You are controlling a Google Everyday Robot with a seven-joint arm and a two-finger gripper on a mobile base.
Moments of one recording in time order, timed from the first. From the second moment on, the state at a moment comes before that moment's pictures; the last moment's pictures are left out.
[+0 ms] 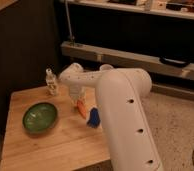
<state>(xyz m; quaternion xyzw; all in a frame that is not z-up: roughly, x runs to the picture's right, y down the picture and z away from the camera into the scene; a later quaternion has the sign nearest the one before) -0.106 0.080 0.917 -0.21 -0.24 -0.75 0.58</state>
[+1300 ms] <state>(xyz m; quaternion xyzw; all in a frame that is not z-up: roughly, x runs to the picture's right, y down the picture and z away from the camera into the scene) -0.138 0.115 0.901 -0.21 -0.25 -0.78 0.54</state>
